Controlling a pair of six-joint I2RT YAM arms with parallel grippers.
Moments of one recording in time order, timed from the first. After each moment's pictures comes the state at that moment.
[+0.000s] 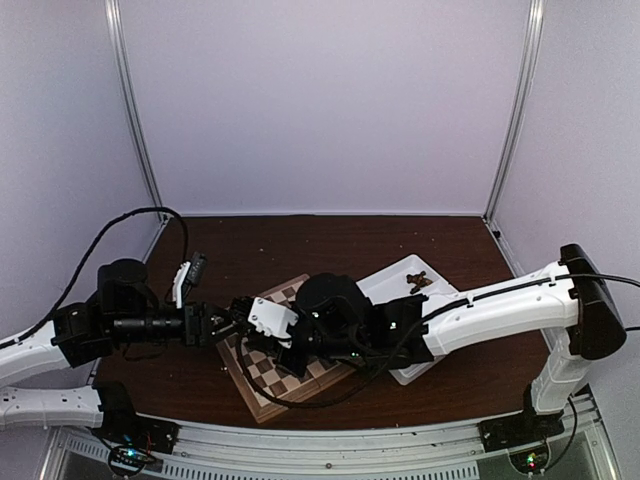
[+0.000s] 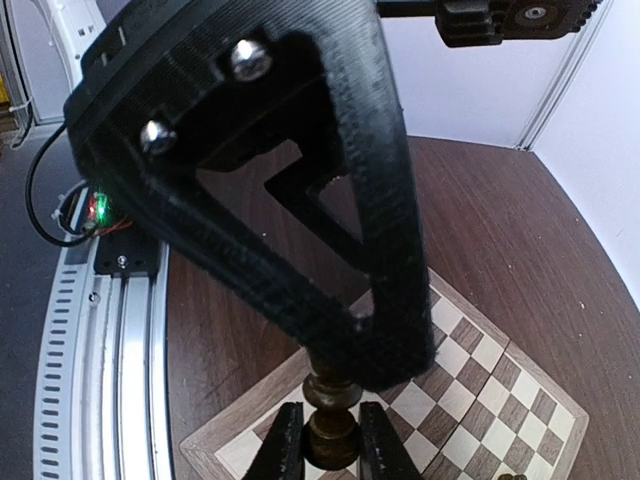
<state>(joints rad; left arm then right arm) -0.88 0.69 0.55 -0.26 0.23 -0.68 1.33 1.76 1.25 0.08 0.06 -0.18</state>
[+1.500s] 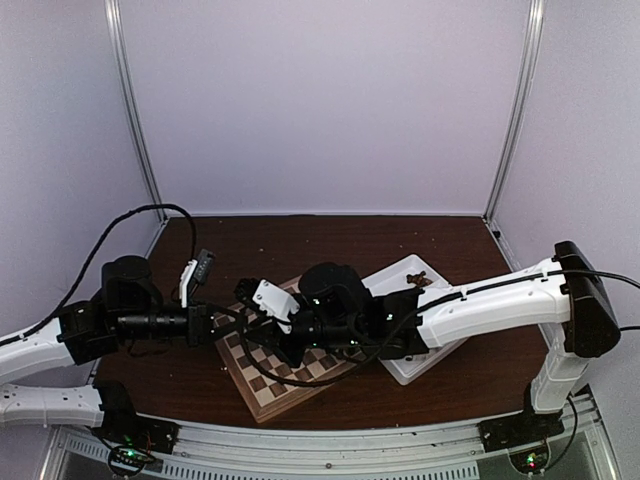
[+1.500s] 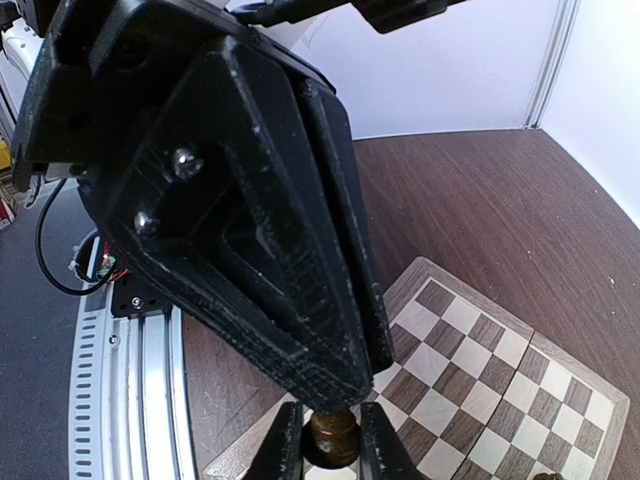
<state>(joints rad) -0.87 0.73 0.55 -0.17 0.32 -0.60 1.28 1.79 1.27 0.13 -0.03 -0.02</state>
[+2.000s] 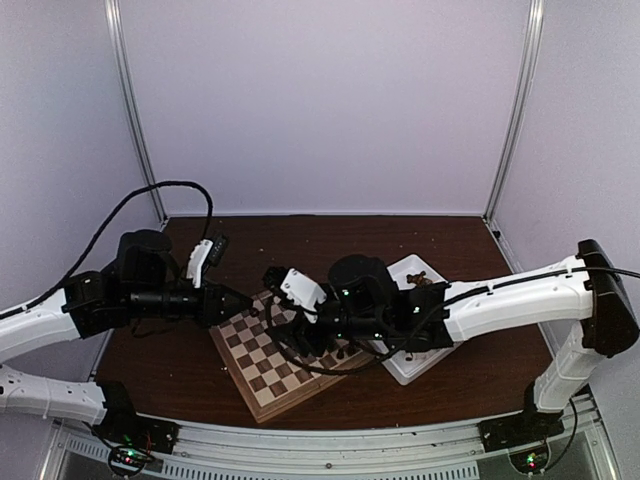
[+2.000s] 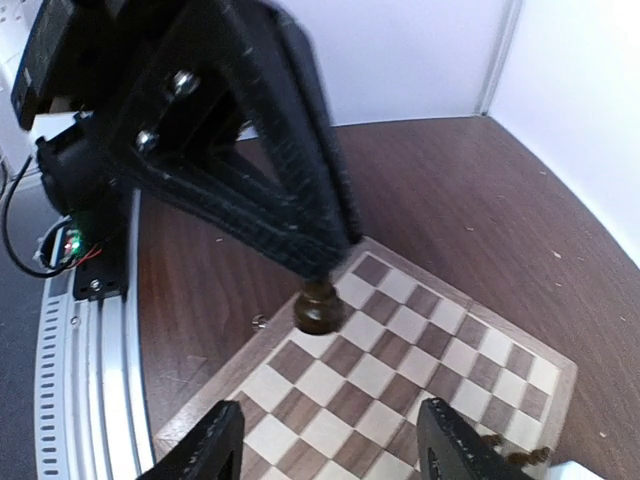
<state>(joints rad) -0.87 0.89 0.74 -0.33 0.19 -0.45 1.24 1.68 1.15 0.14 0.03 -0.04</state>
